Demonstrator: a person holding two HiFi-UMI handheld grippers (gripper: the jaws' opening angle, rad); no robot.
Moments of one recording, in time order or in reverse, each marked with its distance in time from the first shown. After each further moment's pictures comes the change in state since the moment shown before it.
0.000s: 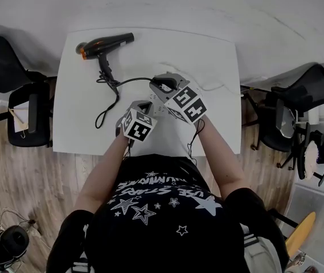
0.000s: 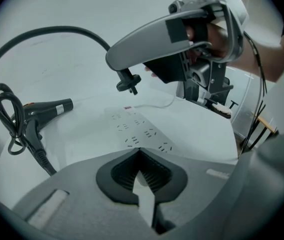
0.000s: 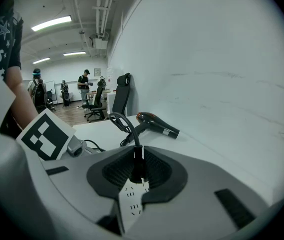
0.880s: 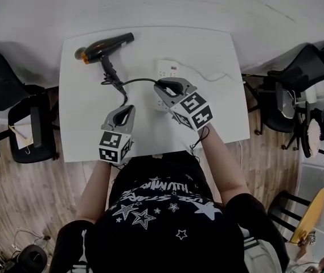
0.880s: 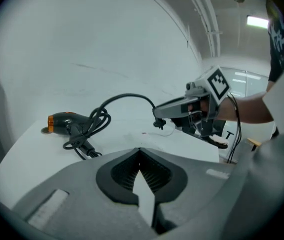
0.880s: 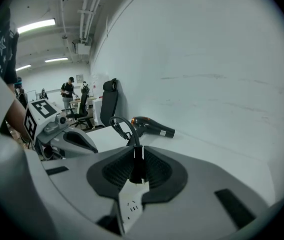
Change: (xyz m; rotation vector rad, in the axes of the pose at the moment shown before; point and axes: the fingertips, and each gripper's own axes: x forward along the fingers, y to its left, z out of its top) left arm -0.125 0.062 -0.013 -0.144 -0.374 -0.035; right arm -0.004 0.031 0.013 0.143 -0.047 -0.155
